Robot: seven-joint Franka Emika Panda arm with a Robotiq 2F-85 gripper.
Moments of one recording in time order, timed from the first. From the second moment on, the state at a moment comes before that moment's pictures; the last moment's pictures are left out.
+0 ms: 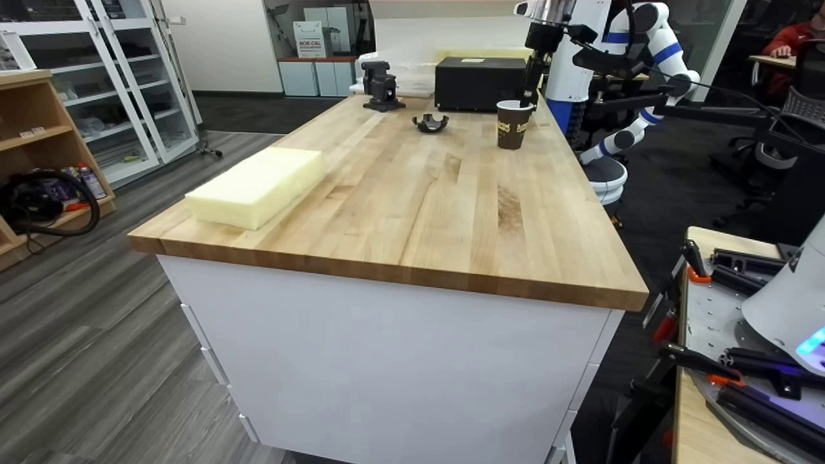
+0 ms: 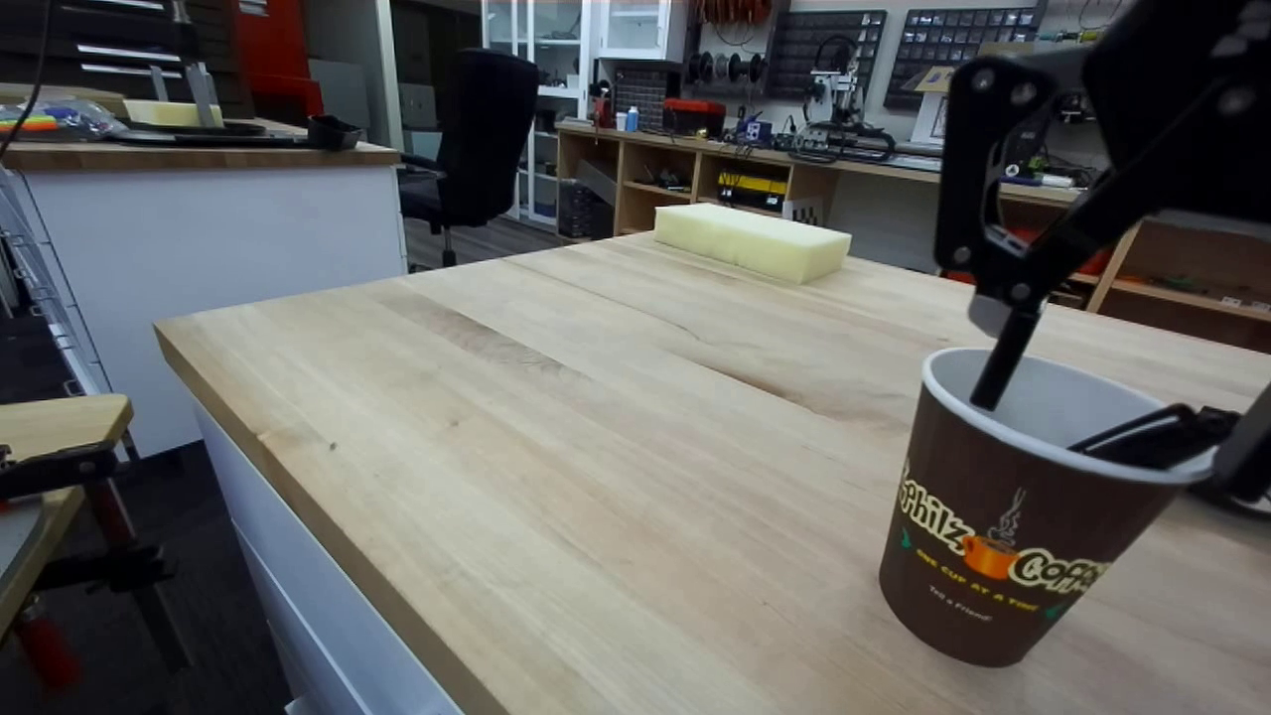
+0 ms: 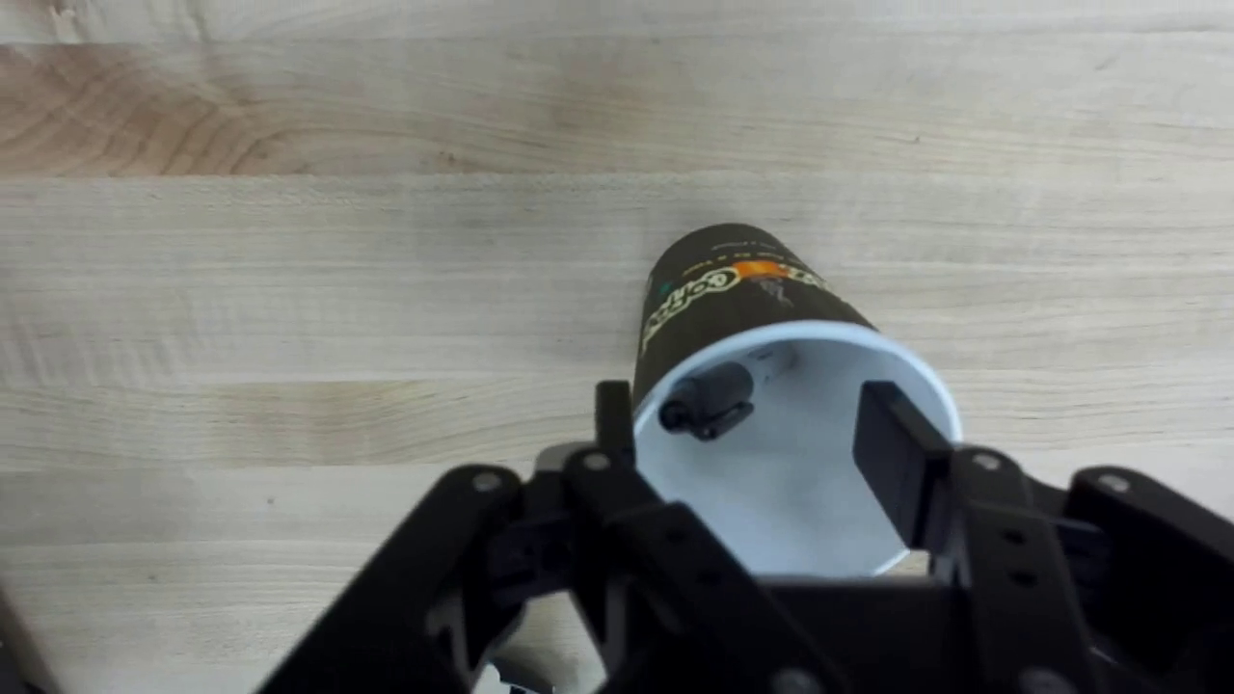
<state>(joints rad) -0.32 0.27 -0.23 -1.87 0.24 2.22 -1.06</state>
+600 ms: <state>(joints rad) -0.32 0.27 -0.23 -1.85 0.12 2.21 -1.00</state>
